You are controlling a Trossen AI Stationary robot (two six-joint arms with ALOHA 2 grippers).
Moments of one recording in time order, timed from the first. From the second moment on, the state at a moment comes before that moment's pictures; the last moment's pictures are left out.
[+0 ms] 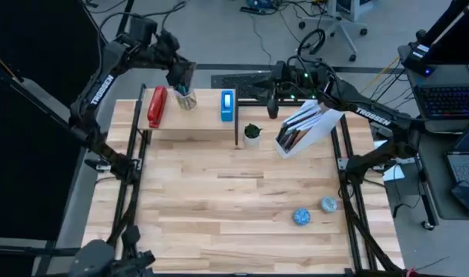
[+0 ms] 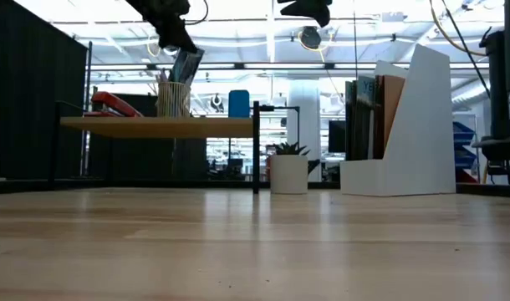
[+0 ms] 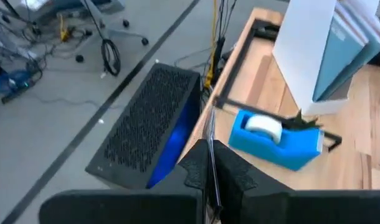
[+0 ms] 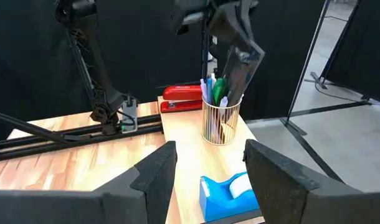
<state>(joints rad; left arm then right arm) 1.05 1.52 1.79 -0.98 0.50 0.43 -0.48 1.41 1.52 -0.38 -0.24 -0.03</state>
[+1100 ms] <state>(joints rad) 1.04 1.29 1.24 -0.40 0.50 0.32 -0.48 1.41 1.52 -0.36 -0.23 -0.03</state>
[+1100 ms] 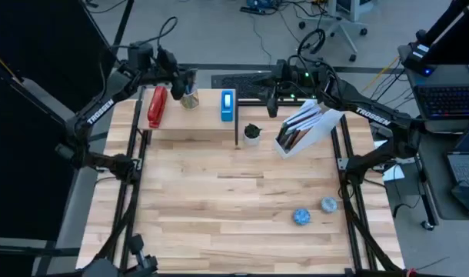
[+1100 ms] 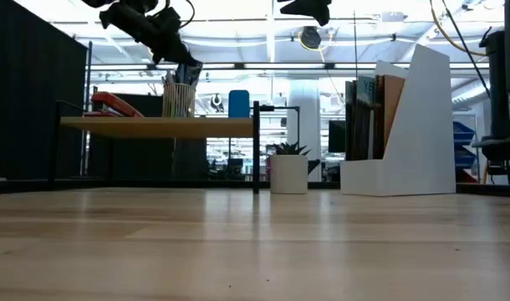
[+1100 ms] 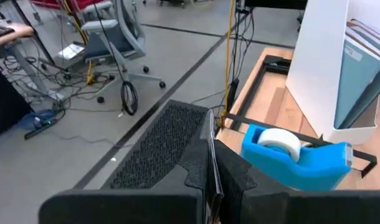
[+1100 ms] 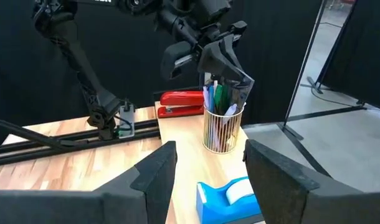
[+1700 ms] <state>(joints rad) 1.04 1.29 1.26 -0.42 0.49 0.27 -0.48 1.41 1.52 -0.35 -0.23 -0.04</state>
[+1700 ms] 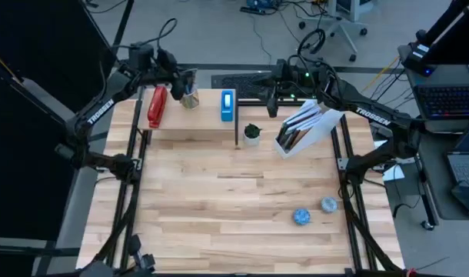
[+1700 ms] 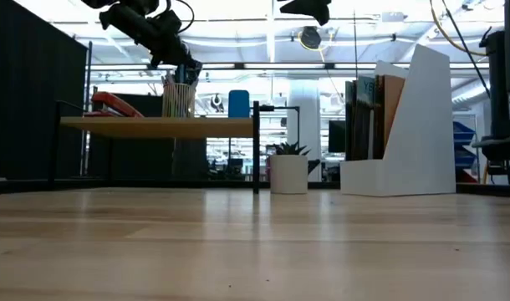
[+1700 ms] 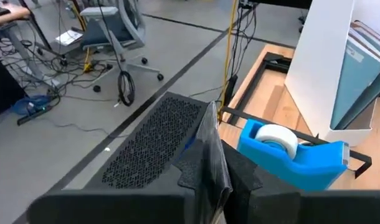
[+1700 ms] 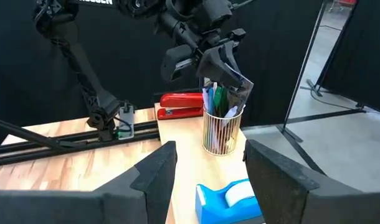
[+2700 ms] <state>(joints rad) 0.93 1.11 1.45 -0.41 0.47 0.18 -0.48 1.41 1.52 -0.39 -0.23 -0.09</state>
